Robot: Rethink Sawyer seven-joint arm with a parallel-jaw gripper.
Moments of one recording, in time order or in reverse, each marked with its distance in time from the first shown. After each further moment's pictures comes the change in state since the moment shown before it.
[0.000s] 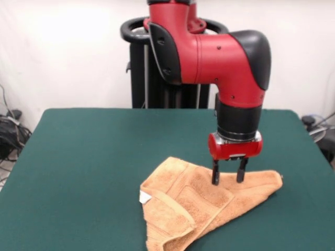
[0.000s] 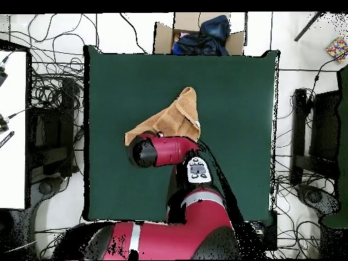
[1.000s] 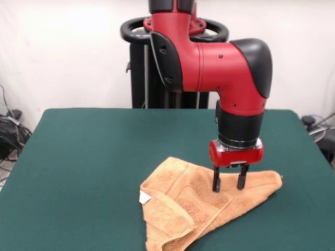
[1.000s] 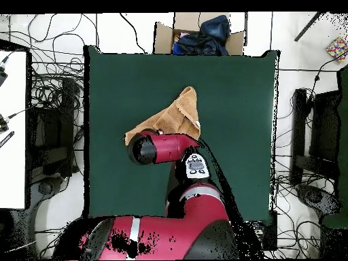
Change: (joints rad) arm 0.005 0.038 -0.003 -0.044 0.000 0.000 0.000
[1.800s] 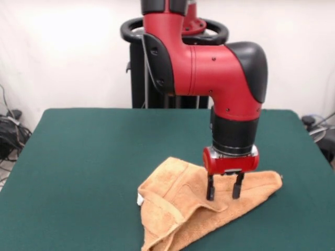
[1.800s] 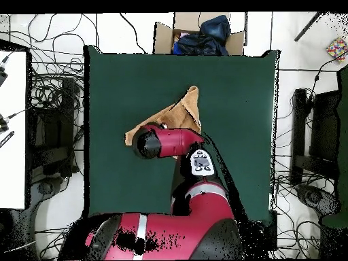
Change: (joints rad) arm -0.027 0.009 0.000 -0.058 0.000 0.003 0.000
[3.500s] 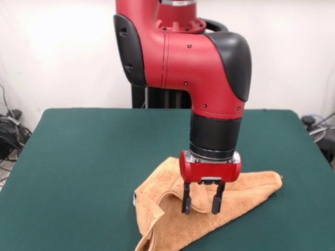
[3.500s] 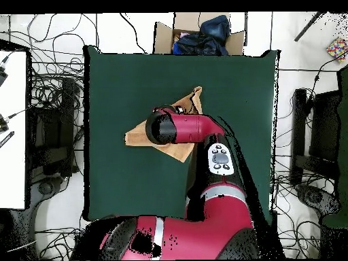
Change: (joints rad) arm -0.043 -0.027 -0.016 -0.103 0.000 0.035 0.000
